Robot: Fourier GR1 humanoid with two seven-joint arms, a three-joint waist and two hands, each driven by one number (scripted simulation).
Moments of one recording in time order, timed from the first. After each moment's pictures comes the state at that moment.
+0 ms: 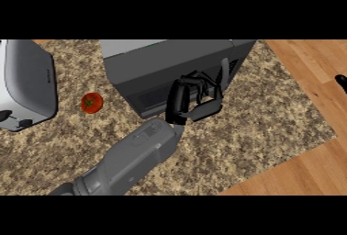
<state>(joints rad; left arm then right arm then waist) -0.89 0.00 -0.77 -0.81 0.93 0.63 -0.68 -0.12 -0.53 -0.19 -1.77 -0.72 0.60 -0.17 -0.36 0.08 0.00</state>
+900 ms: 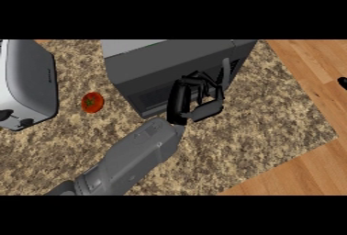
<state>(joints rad) -0.90 0.00 -0.80 -0.79 0.99 0.61 -0.74 -0.13 -0.59 -0.18 -1.79 -0.84 0.66 -0.12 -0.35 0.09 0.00</state>
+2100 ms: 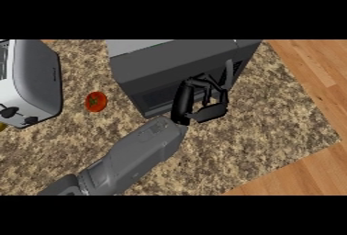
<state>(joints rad) -0.97 0.00 -0.91 -0.72 1.02 0.64 -0.71 -0.14 -0.66 -0.17 -1.81 -0.98 0.73 -0.08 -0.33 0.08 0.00</state>
